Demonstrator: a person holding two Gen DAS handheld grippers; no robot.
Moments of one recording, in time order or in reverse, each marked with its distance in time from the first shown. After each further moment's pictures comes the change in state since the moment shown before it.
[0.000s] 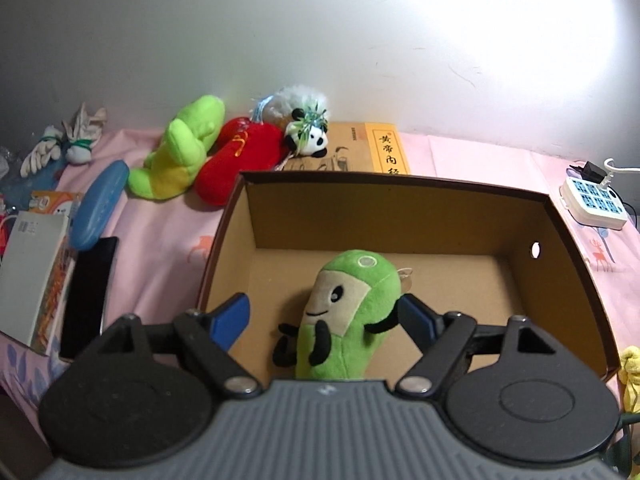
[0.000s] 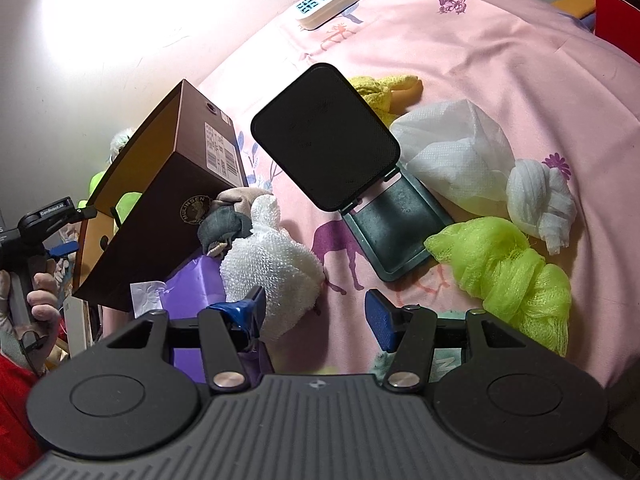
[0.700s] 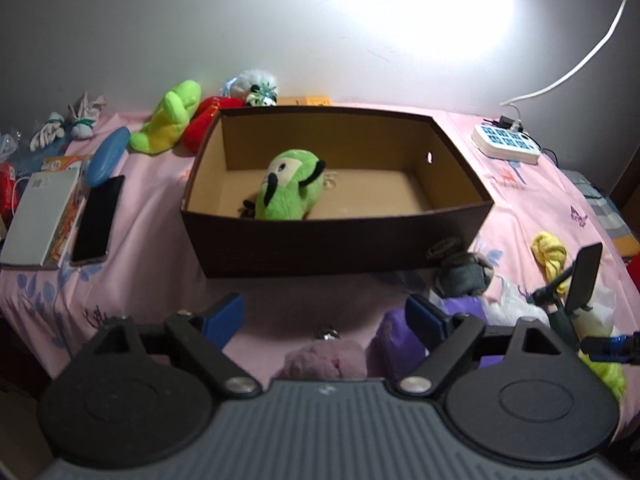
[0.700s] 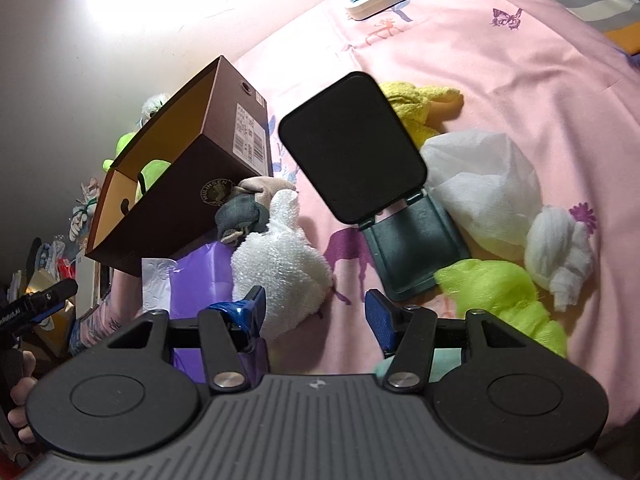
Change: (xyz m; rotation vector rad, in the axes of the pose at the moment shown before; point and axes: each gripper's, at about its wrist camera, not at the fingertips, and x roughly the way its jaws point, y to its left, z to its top) left arm -0.133 -0.030 -0.140 0.074 -0.009 -0.119; right arm -0.003 -0.007 0.020 -0.156 0.067 0.063
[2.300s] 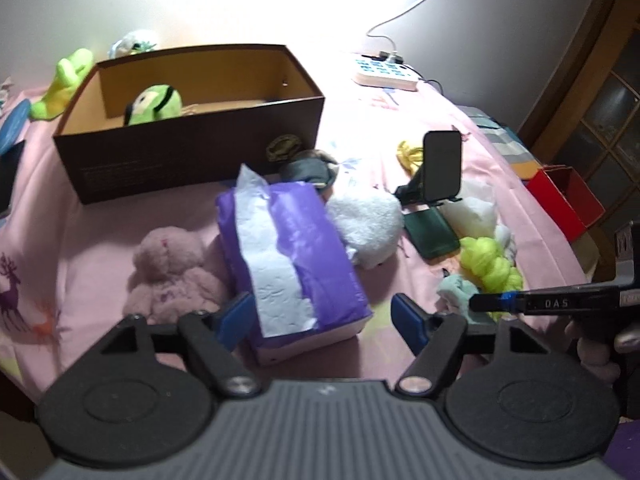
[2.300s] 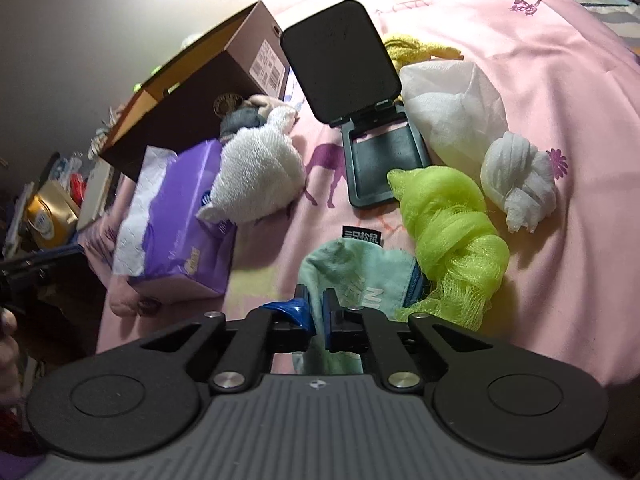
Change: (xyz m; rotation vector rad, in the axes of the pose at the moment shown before) left arm -0.029 -0.090 -0.072 0.107 0.106 -0.270; right arm -0.023 -0.041 -0.053 -0.176 0.052 0.081
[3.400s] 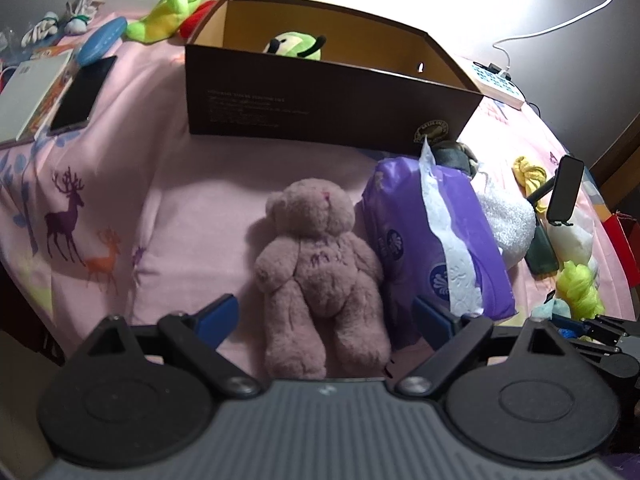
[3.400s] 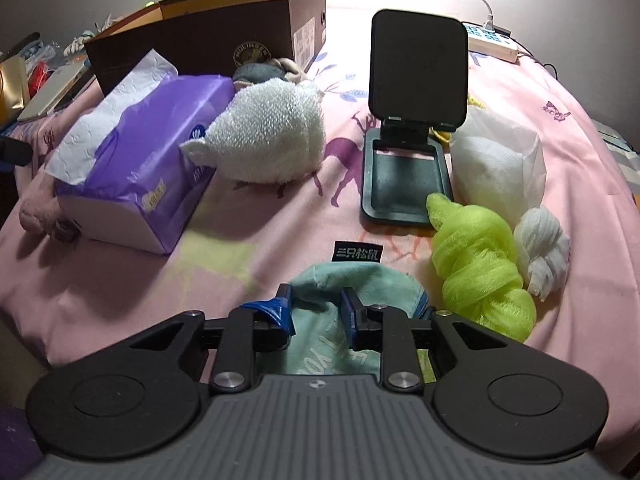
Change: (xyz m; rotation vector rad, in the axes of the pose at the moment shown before) left arm 0.006 0.111 -0.023 -0.236 0.026 0.151; right arm 0.055 0.048 -0.027 -0.422 -0.057 -0.305
